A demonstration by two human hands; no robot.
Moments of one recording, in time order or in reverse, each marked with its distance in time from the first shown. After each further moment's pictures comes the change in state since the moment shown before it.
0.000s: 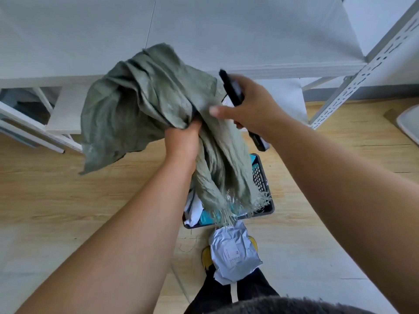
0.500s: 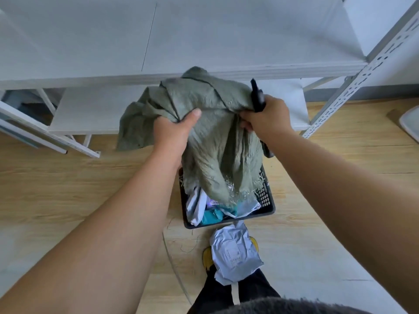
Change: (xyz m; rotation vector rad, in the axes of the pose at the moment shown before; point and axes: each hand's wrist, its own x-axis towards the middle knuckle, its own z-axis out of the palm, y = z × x) left_hand 0.012 0.011 -0.016 0.183 -0.082 0.079; right_hand -0.004 0.041 -0.009 -0.042 0.266 0.206
